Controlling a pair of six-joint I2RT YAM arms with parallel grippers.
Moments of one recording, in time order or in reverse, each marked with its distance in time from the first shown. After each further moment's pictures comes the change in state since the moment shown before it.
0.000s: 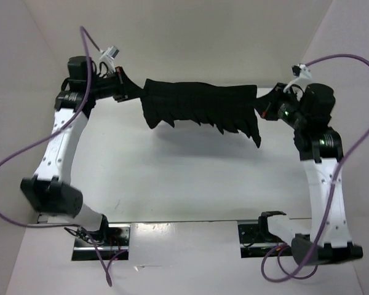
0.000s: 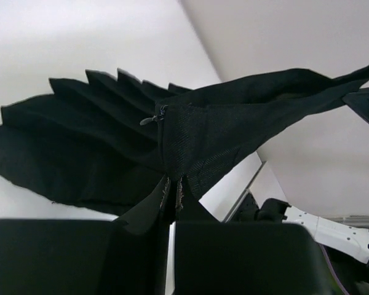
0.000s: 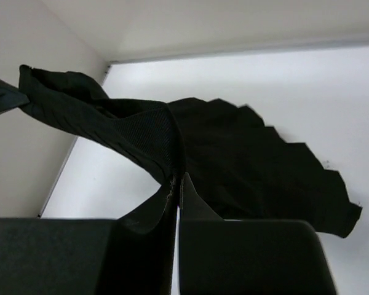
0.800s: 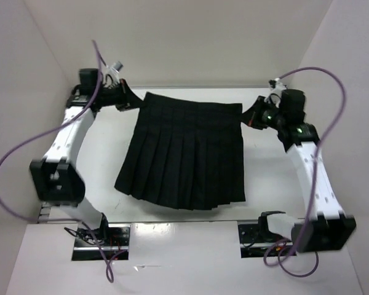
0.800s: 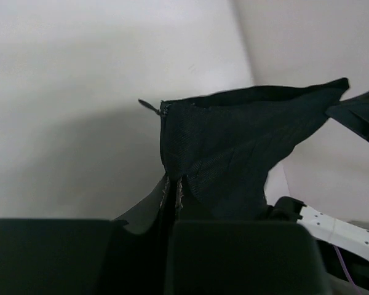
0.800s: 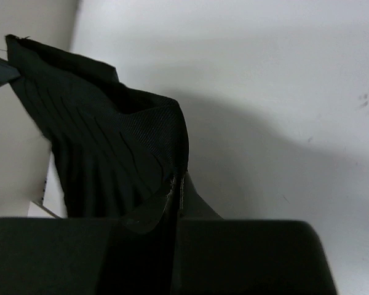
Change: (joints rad) left arm 0.041 -0.033 -0.148 0.053 0.029 0.026; right arm 0.018 -0.003 -0.213 0.062 -0.076 0.028
